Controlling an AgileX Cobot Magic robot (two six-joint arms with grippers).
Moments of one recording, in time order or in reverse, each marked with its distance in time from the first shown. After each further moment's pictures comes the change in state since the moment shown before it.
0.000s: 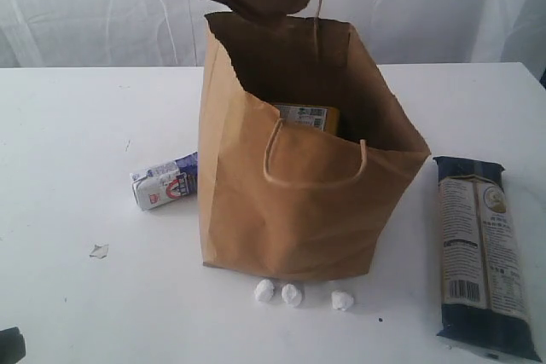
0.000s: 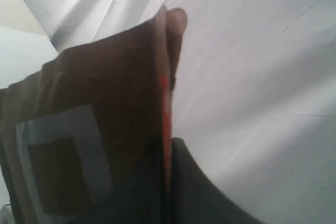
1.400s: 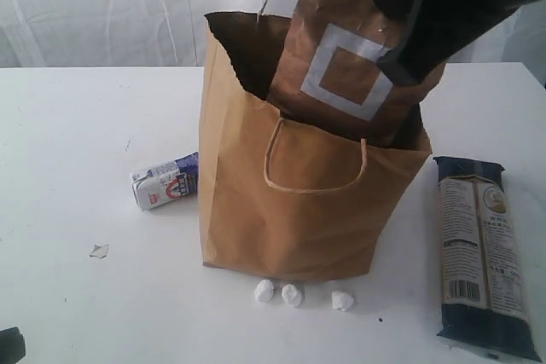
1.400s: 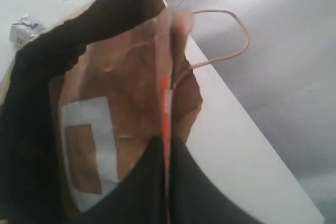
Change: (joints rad) left arm 0.000 0.000 0.000 0.000 0.000 0.000; right arm 0.000 0.136 0.000 -0.607 0.389 0.553
